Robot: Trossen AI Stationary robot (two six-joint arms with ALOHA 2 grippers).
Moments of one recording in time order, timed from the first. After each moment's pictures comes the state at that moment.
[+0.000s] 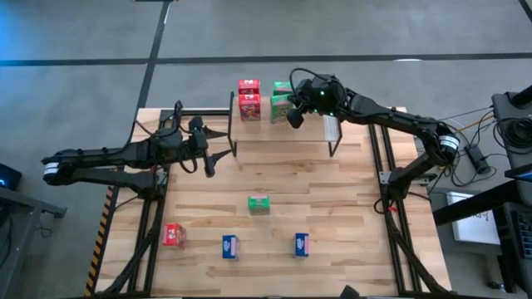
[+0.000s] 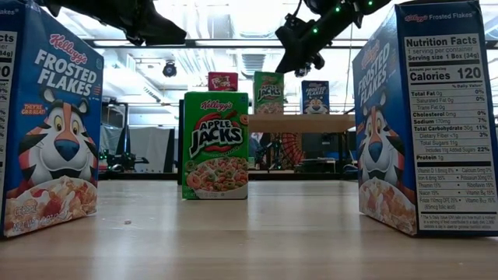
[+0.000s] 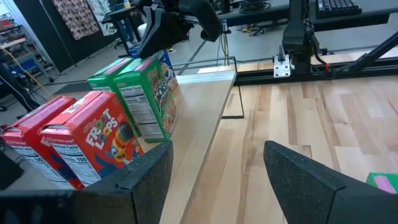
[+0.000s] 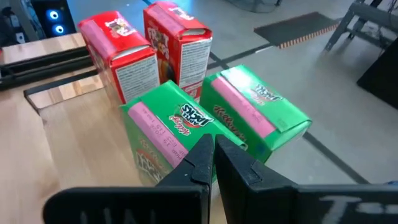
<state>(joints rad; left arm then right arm) 0.16 0.82 0.68 -0.07 -0.21 0.20 -0.51 1.51 1.33 -0.26 0.11 -0.05</state>
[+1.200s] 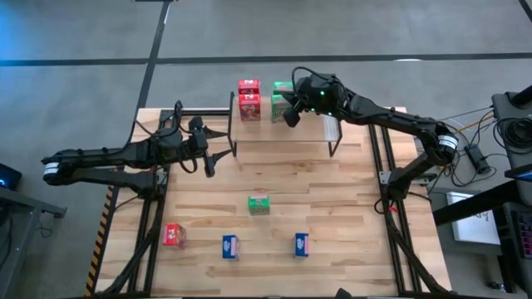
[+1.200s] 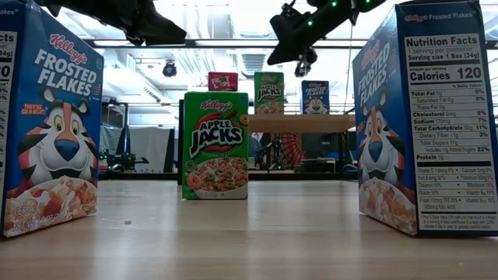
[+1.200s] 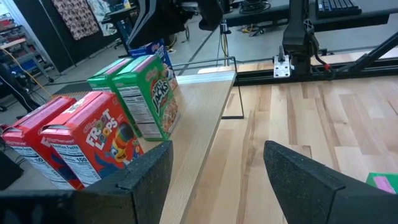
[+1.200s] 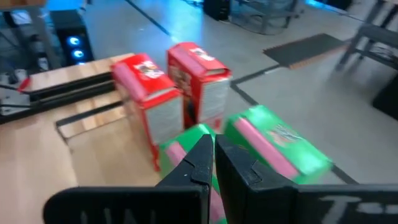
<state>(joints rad) 0.16 0.82 0.68 -0.07 -0.21 0.20 -0.48 1.52 1.35 -0.17 0.08 -0.04</state>
